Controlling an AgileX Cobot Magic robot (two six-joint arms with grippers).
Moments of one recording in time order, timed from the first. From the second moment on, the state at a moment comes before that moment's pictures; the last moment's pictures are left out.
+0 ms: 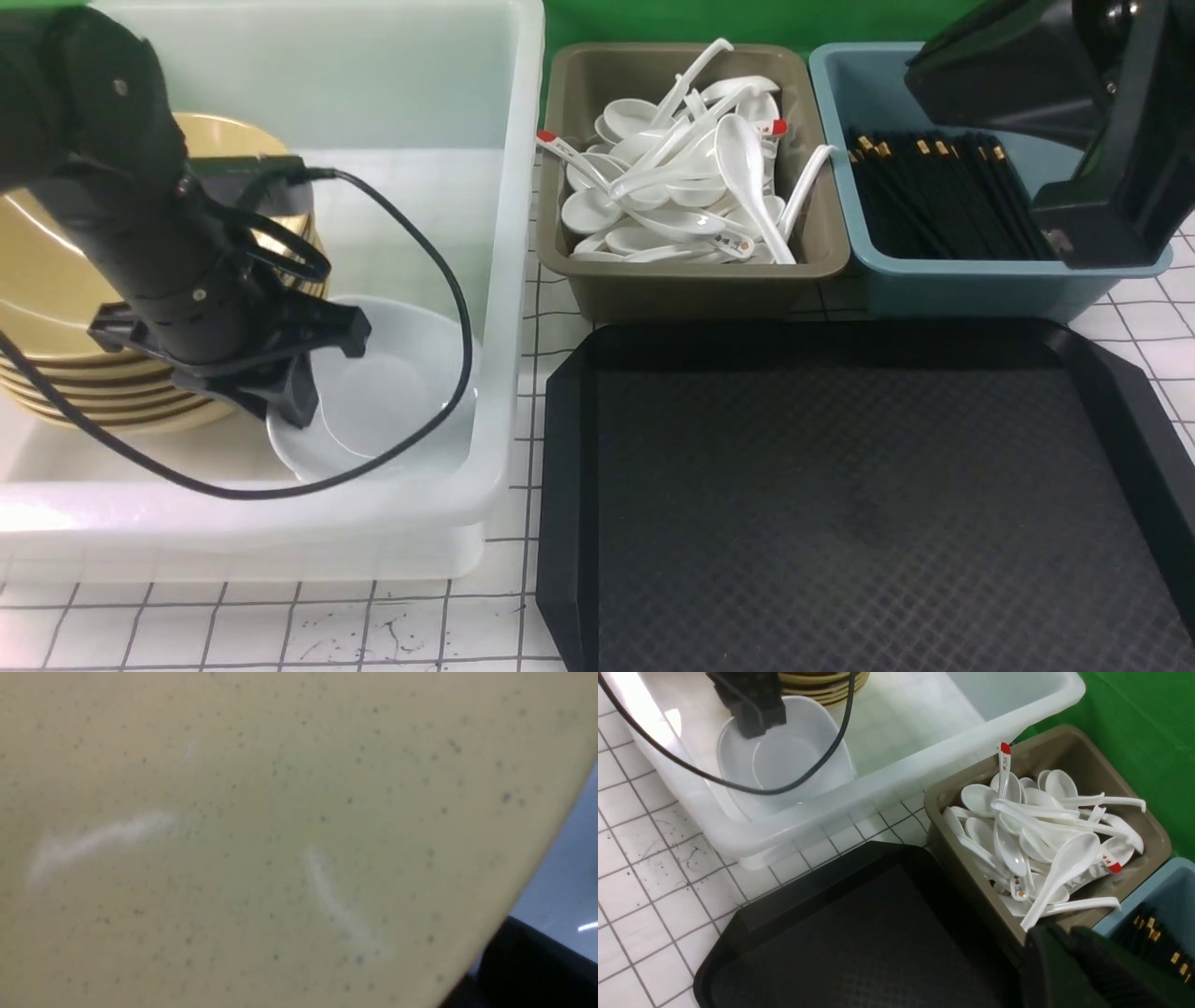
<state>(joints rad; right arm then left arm) 0.81 1.18 -1.52 -0.19 1.06 -0.18 -0.16 1.62 -1.22 -0.09 1.11 0.01</state>
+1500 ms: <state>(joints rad) 0.81 0.57 -0.77 -0.05 0.50 -0.07 -0.16 0.01 -0.43 0.06 0.70 0.02</state>
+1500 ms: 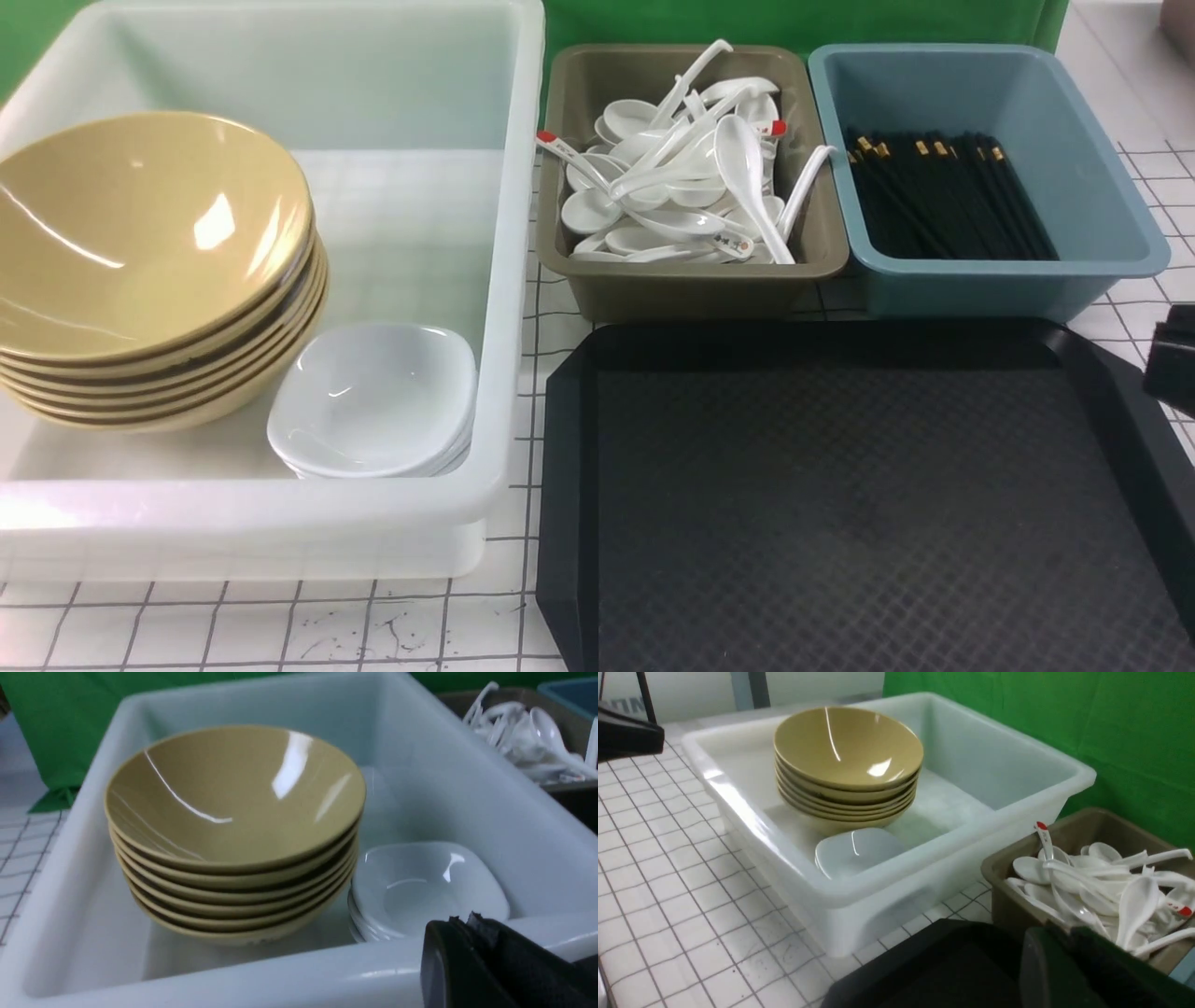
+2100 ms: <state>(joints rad) 0.81 0.57 -0.76 -0.05 0.47 -0.06 -0.16 -0.01 -0.42 0.06 0.72 0.02</state>
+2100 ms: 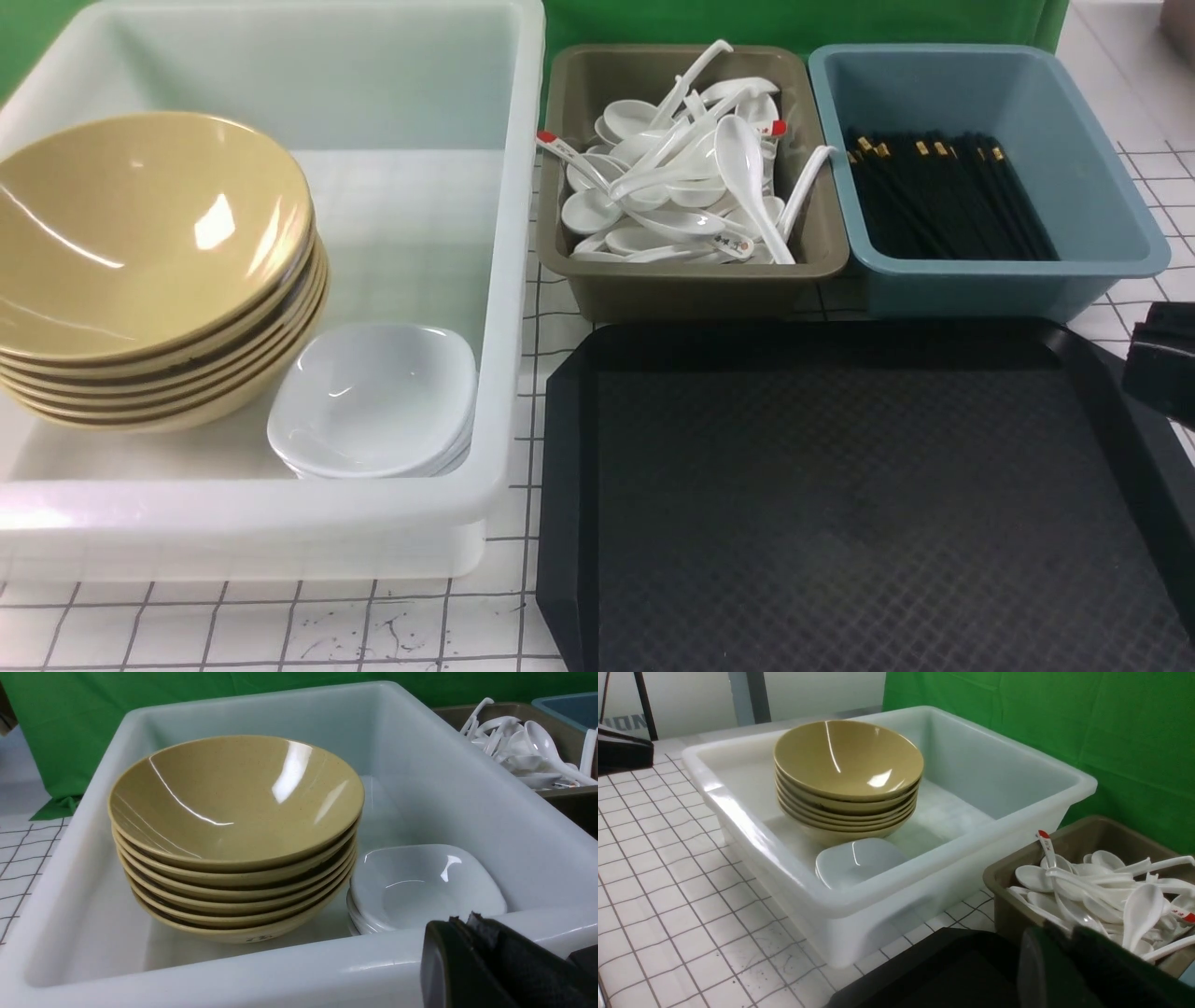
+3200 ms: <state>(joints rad) -0.11 -0.01 0.03 -0.07 0.32 0.12 -0.16 -0.01 -0.42 0.06 0.73 0.02</state>
